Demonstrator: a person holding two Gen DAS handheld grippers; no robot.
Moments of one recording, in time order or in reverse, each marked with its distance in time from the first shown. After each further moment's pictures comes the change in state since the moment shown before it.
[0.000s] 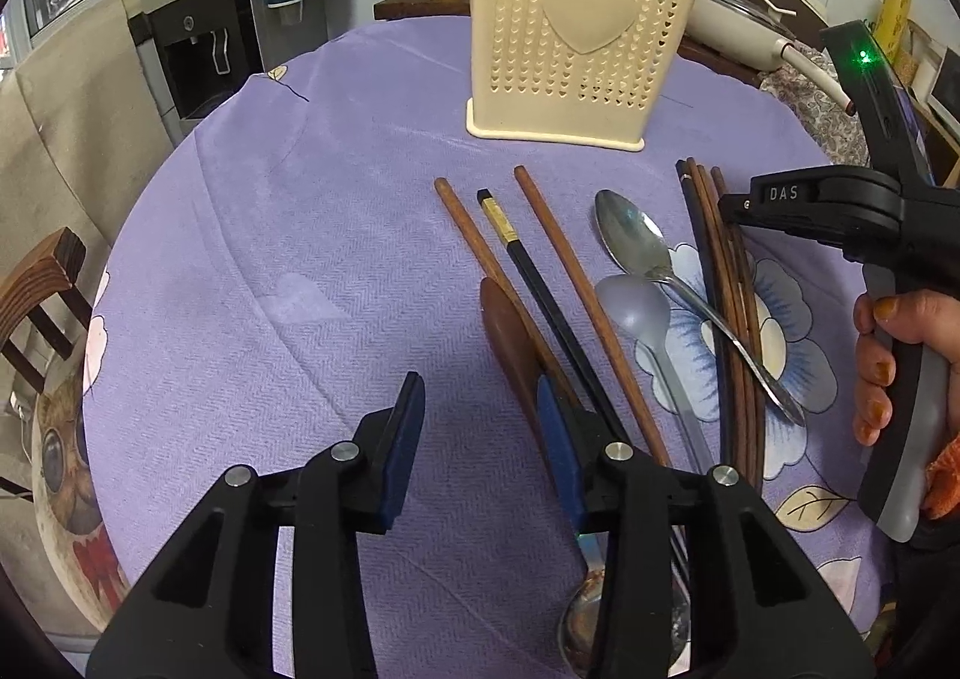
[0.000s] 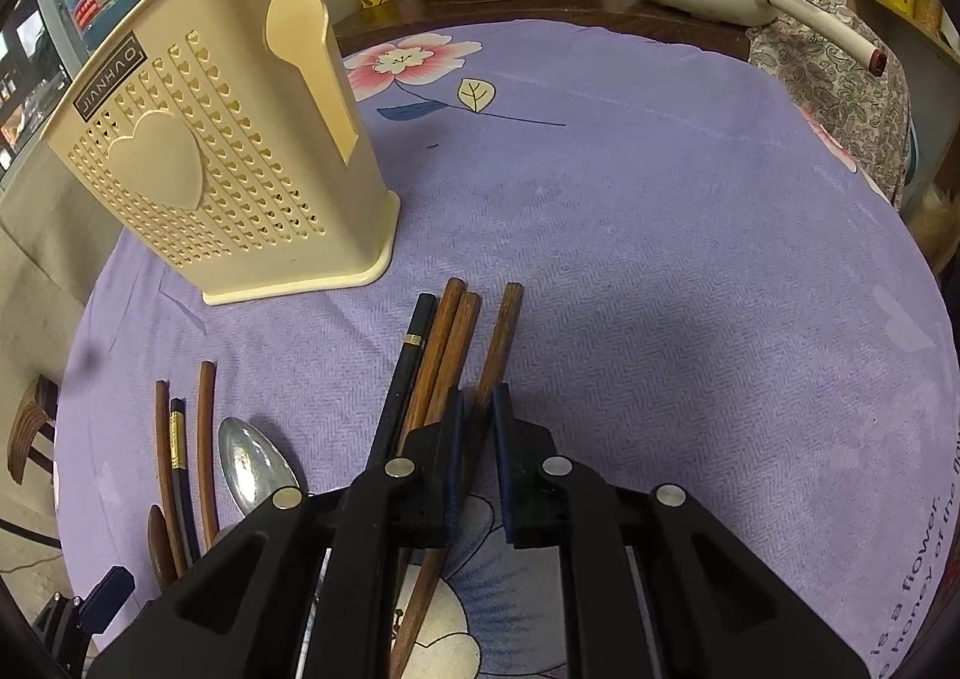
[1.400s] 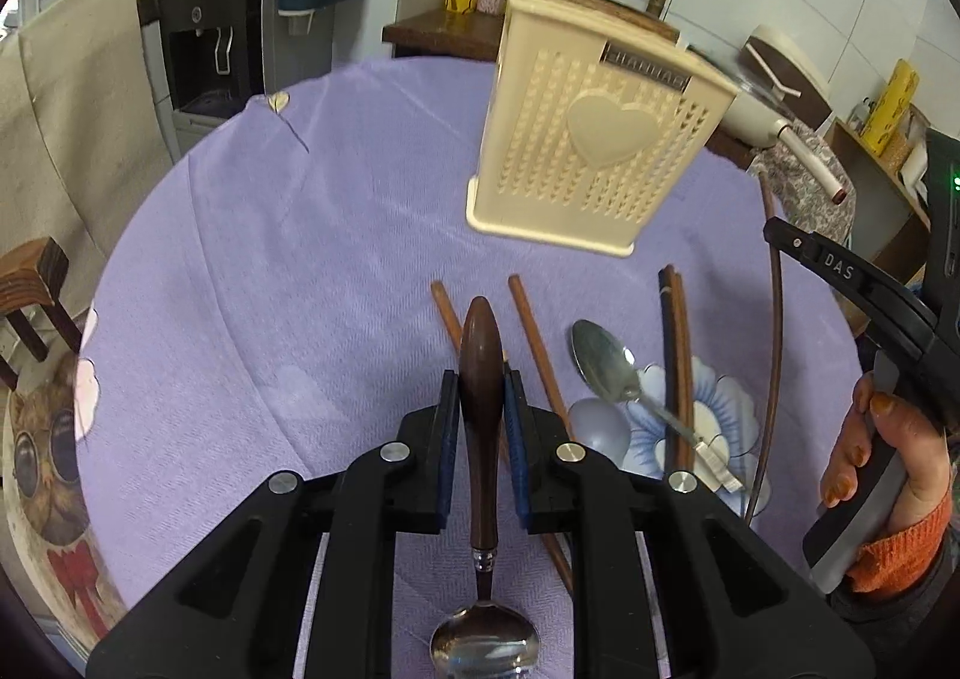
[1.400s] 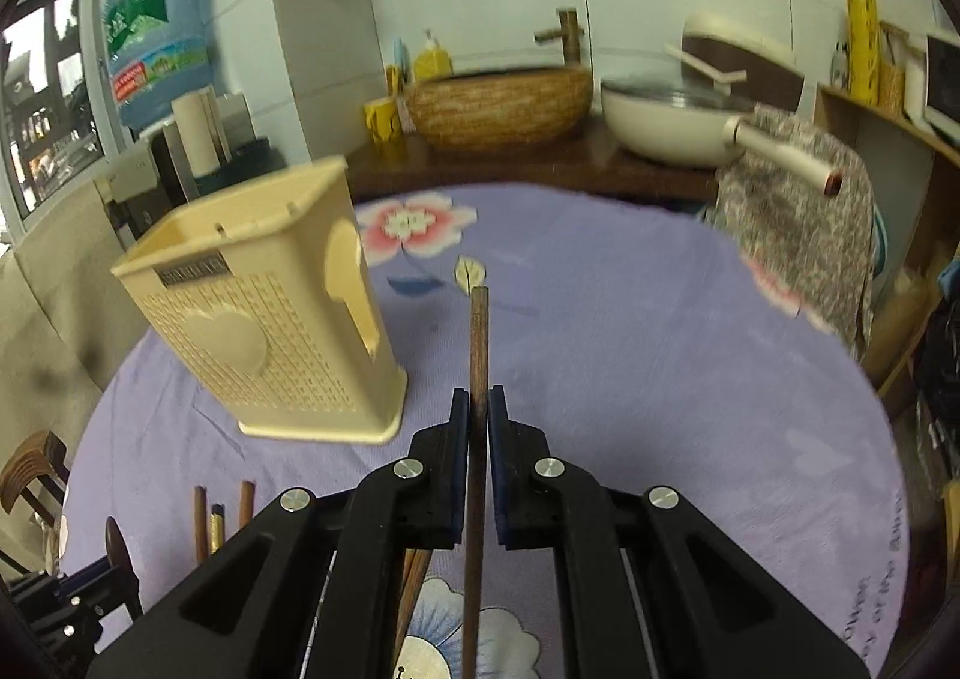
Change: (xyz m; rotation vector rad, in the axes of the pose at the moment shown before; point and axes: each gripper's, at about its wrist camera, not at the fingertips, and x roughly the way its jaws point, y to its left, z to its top) left arm -0.021 0.024 0.053 -0.112 -0.075 -0.093; right arm -0.070 -0.004 0.024 -0.046 -0.365 -0.013
